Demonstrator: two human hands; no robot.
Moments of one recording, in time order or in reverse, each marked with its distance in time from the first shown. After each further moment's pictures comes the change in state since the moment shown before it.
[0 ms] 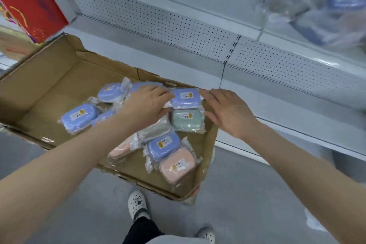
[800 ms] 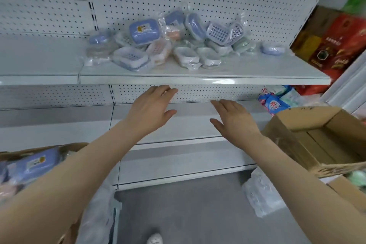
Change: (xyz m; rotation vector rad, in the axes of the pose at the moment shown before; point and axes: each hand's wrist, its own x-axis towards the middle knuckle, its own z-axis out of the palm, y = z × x) left_hand 0.302 0.401 -0.005 -0.151 0.176 0.259; right_hand -0.359 0.299 -0.071 -0.200 0.236 0.655
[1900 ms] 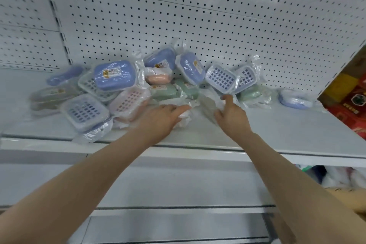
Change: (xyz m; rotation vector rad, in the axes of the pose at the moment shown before) left_hand 0.274 -0.042 0.117 0.119 -0.099 -0.006; right_hand 0.270 0.190 0.114 0.431 -0.031 0.309
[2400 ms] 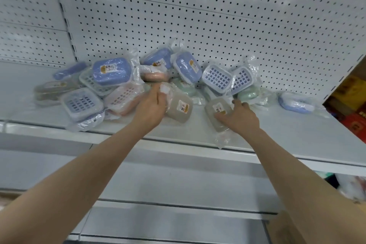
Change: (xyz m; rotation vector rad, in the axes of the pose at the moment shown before) left_hand 0.016 0.036 -0.014 -0.632 0.257 -0.640; right_hand 0.012 0.052 -0.024 -0.084 -0.214 0.264
